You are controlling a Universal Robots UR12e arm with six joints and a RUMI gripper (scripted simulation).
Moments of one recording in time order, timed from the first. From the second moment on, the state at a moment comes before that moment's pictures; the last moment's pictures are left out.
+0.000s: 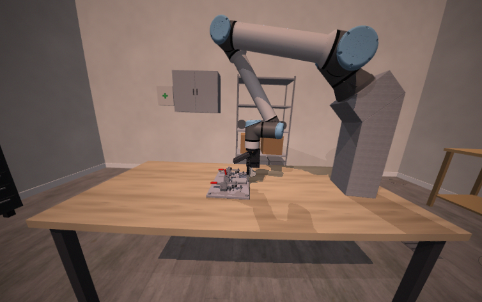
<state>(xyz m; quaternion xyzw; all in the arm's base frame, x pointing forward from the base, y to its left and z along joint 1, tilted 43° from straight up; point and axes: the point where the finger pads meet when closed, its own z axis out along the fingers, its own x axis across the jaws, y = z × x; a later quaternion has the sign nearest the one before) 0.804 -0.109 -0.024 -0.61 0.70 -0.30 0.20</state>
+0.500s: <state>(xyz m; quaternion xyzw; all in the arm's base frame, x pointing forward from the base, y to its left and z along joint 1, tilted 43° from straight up) 0.805 -0.109 -0.023 -0.61 0.70 -0.30 0.20</state>
